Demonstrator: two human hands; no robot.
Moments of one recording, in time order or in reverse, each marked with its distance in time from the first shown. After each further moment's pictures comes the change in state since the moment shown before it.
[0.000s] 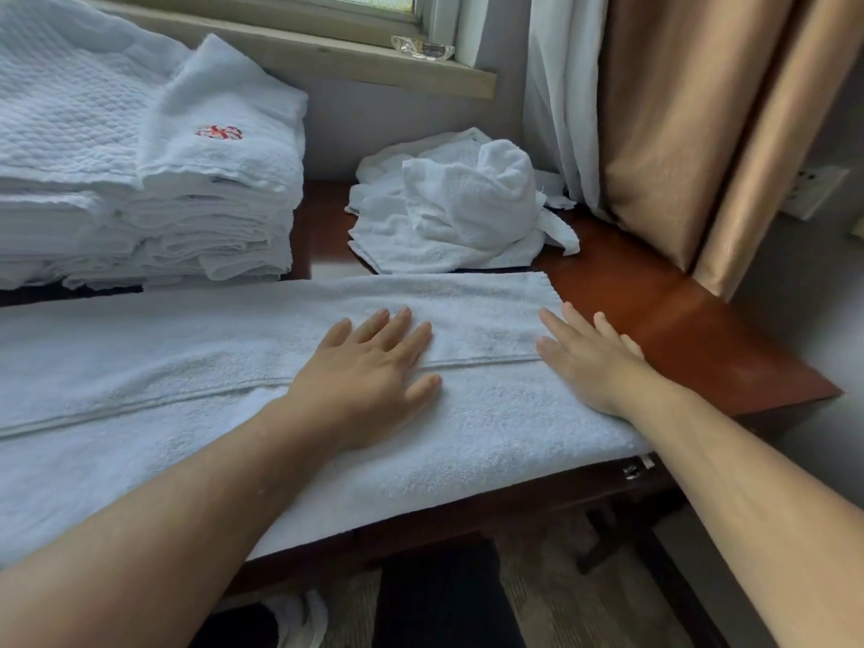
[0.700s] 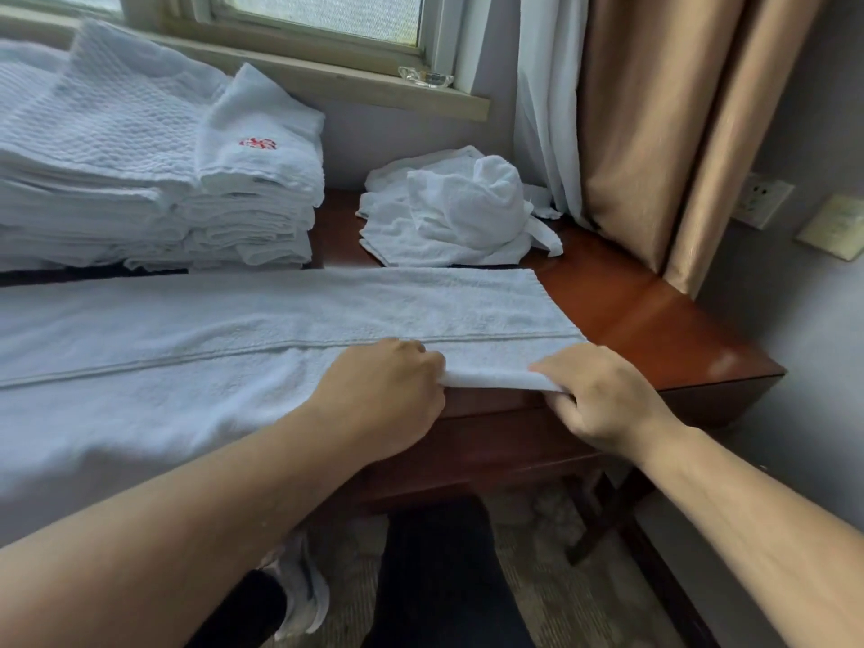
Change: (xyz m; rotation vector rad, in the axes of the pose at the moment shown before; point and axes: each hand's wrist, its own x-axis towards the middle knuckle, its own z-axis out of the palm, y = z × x) left_hand -0.078 0.056 -0.027 0.058 0.241 0.106; right_hand -0.107 -0.007 0.015 -0.003 0.665 -0.653
